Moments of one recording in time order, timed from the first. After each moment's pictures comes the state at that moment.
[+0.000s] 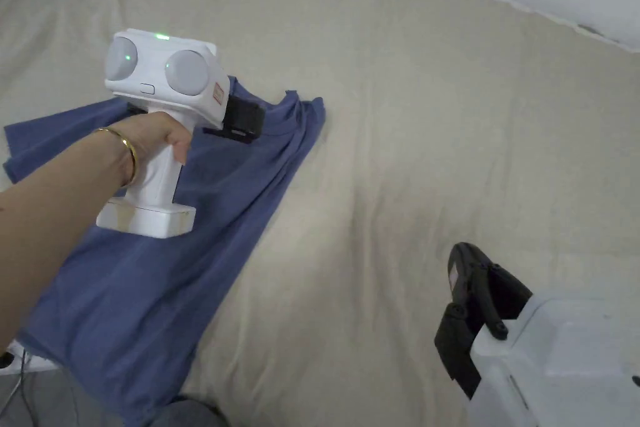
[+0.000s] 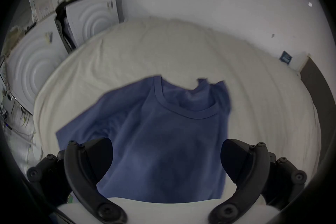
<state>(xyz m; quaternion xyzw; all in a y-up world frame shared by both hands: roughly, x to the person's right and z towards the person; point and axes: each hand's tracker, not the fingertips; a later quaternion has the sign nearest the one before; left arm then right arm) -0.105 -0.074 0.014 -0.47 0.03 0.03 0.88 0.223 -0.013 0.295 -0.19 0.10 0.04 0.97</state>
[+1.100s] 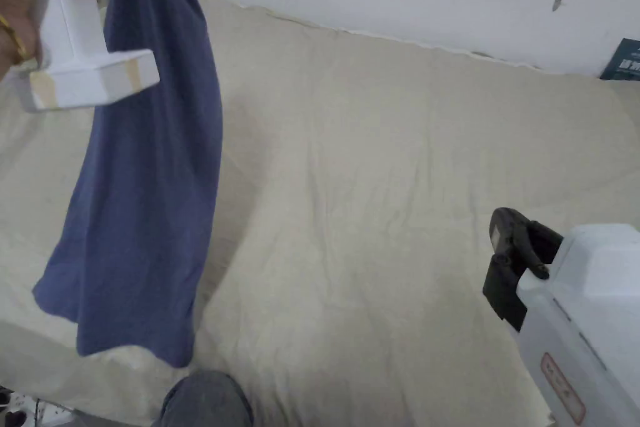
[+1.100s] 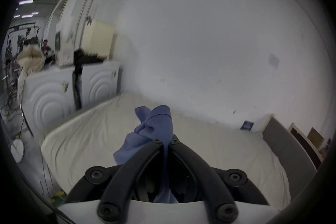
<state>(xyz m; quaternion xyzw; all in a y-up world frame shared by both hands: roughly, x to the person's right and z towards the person) -0.102 0.258 0.197 -0.13 -0.03 0.10 0.99 0.280 0.056 0.429 -0.12 0.01 0.04 0.99</state>
